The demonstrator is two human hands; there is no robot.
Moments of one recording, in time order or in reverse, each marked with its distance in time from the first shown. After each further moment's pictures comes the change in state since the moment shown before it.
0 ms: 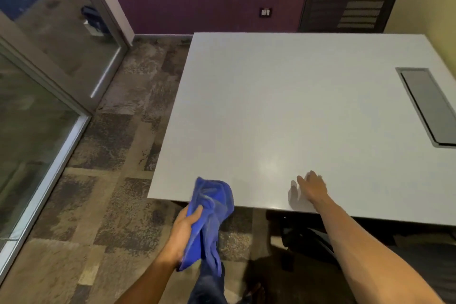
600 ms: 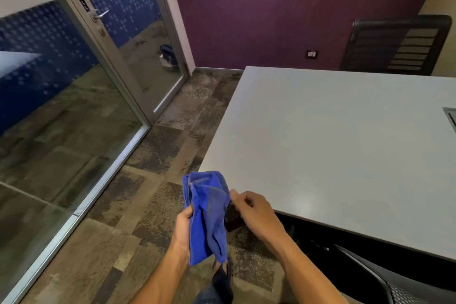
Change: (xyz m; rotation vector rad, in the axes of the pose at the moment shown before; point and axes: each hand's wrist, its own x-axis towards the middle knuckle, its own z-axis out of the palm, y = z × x) left_hand -0.121 0.015 -0.016 -0.651 0.229 0.033; right_hand -0.277 -0.100 0.054 0.296 -0.426 -0.615
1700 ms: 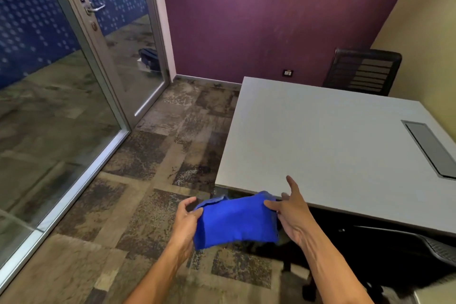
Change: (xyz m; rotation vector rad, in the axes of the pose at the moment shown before) left_hand 0.013 0.083 -0.163 0.502 0.061 0.071; right_hand -0.026 -0.035 0.122 0.579 0.390 0.151
